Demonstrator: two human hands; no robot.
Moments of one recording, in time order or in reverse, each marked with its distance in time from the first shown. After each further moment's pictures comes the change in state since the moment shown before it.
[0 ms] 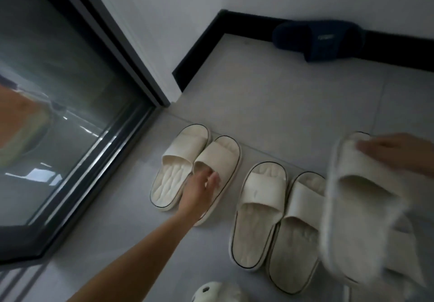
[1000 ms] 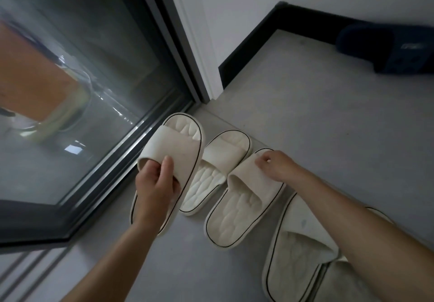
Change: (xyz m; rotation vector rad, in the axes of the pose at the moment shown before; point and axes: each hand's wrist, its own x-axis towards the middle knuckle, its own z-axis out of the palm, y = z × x) left_hand -0.001 -0.029 -0.128 -0.554 0.618 -0.170; right_hand 0.132 -0.160 0.222 -0.016 -0.190 -0.106
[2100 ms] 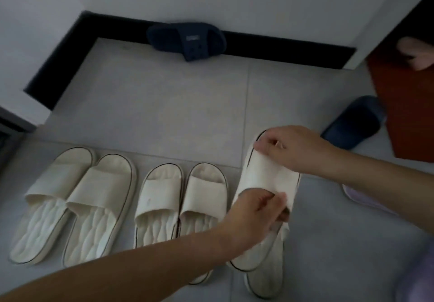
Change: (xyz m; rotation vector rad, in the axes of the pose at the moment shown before) left_hand -0.305 0.092 0.218 0.049 -1.542 -0.106; right_hand -0.282 0.178 -0.193 -0.200 0.320 0.034
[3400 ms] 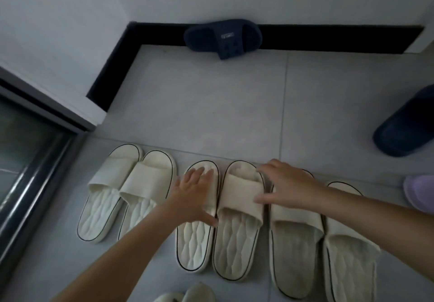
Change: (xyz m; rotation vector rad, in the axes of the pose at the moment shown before) left_hand -0.015 -0.098 -0.173 1.364 0.079 -0.289; right_hand 0.023 -0.005 0.120 -0.014 -0.236 -0.024
